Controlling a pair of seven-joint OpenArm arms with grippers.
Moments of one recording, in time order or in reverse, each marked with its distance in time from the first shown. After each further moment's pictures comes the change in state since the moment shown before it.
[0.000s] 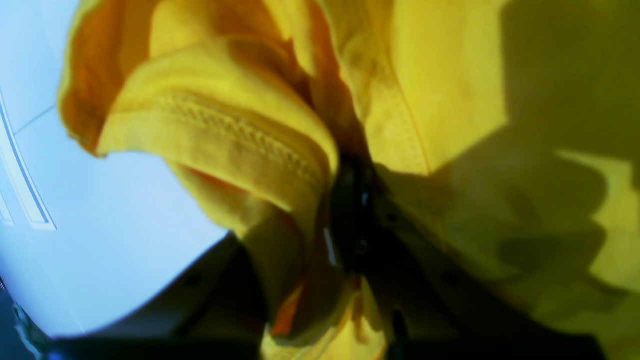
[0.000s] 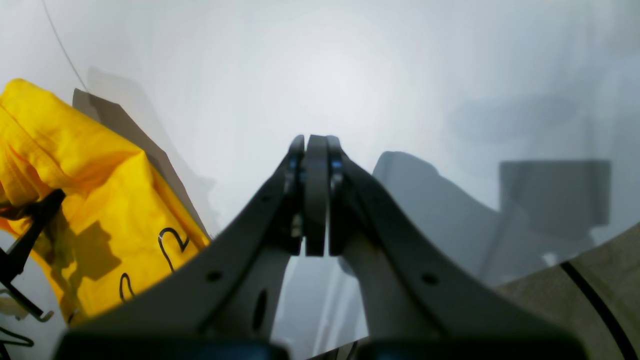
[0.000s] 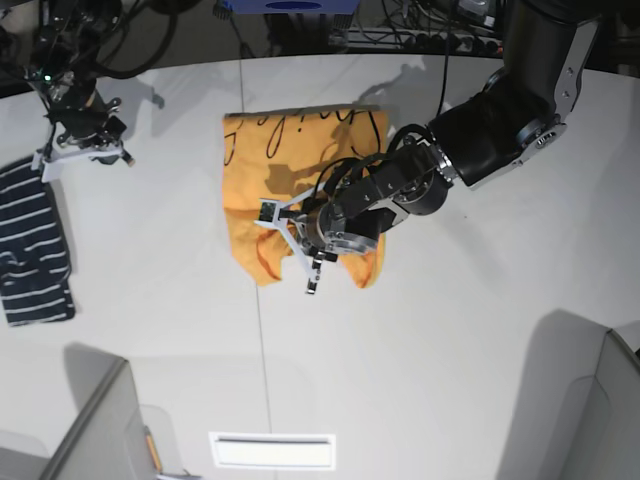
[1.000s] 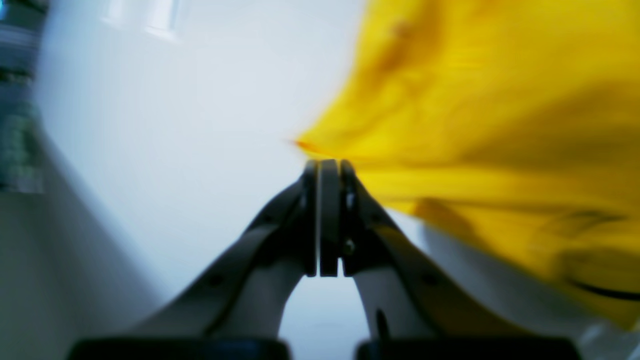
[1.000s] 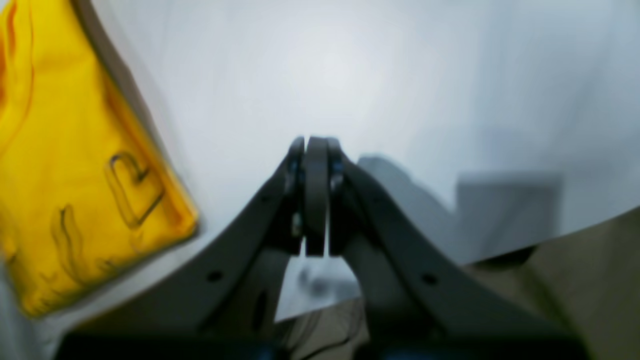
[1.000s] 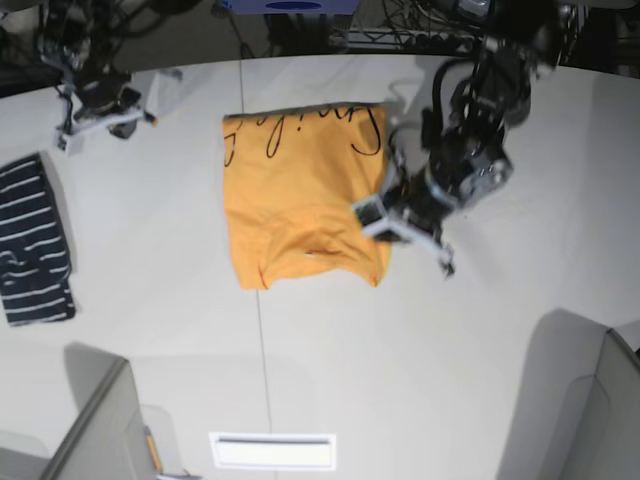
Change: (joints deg) left arm 35.4 -7.3 -44.6 38.7 0.5 0.2 0.4; right arm -12.0 2.6 -6.3 0.3 -0.1 8.9 12.2
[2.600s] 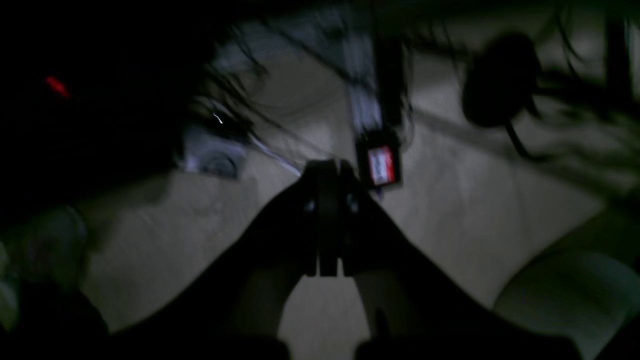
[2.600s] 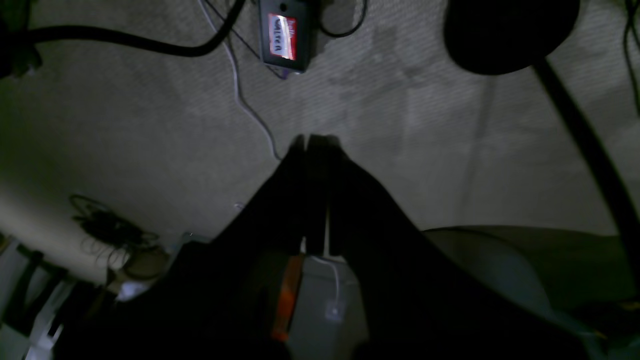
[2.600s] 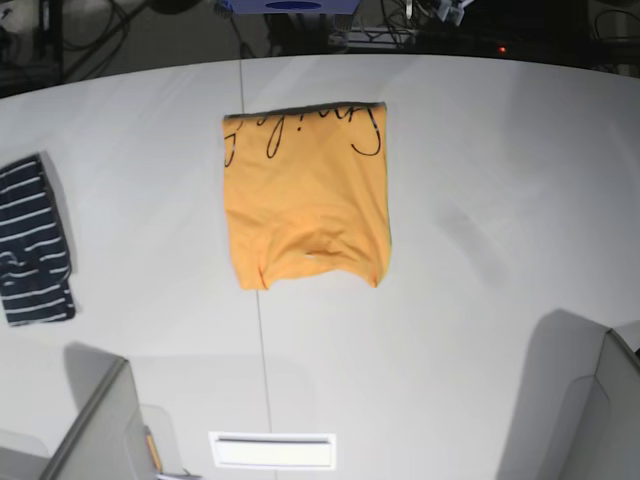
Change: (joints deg) left arm 8.7 8.9 -17.5 -108.1 -0.5 13.2 -63.1; right arm 19.3 -1.8 -41.0 -105.8 -22.7 15.5 47.5
